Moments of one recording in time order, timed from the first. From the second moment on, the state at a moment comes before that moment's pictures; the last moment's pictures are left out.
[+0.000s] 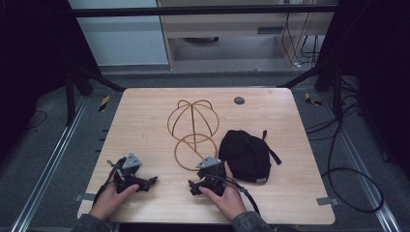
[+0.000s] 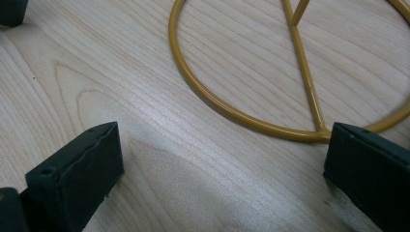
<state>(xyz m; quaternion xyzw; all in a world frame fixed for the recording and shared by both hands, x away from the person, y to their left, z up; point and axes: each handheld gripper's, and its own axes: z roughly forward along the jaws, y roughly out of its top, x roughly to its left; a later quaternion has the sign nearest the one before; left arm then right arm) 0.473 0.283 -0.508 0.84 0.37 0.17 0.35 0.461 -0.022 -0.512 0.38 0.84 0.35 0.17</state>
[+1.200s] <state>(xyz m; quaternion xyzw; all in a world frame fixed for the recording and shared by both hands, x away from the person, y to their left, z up) 0.473 0.285 -0.509 0.85 0.37 0.16 0.35 0.444 -0.101 -0.412 0.36 0.85 0.32 0.20</state>
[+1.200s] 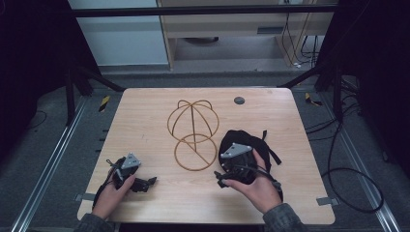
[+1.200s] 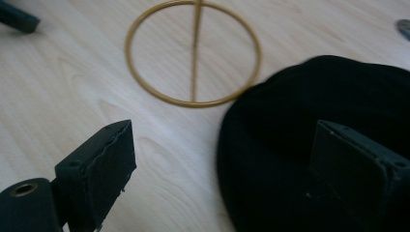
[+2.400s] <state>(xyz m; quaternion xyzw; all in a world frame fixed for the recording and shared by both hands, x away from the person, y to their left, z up) 0.471 0.286 -0.509 0.85 0.37 0.16 0.35 0.526 -0.165 -0.377 0.40 0.88 0.22 0.13</state>
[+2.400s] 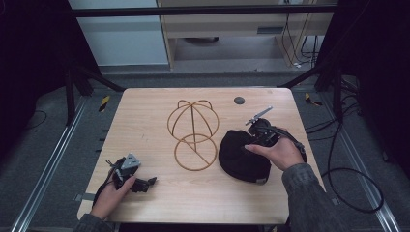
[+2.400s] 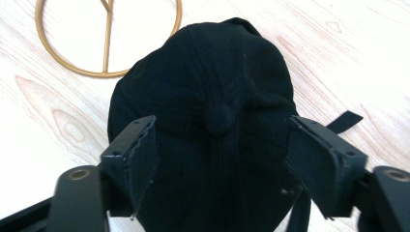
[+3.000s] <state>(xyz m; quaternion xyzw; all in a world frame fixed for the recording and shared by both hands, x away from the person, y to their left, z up) 0.471 0.286 -0.509 0.85 0.37 0.16 0.35 0.546 -0.158 -0.390 0.40 0.89 0.18 0.11</state>
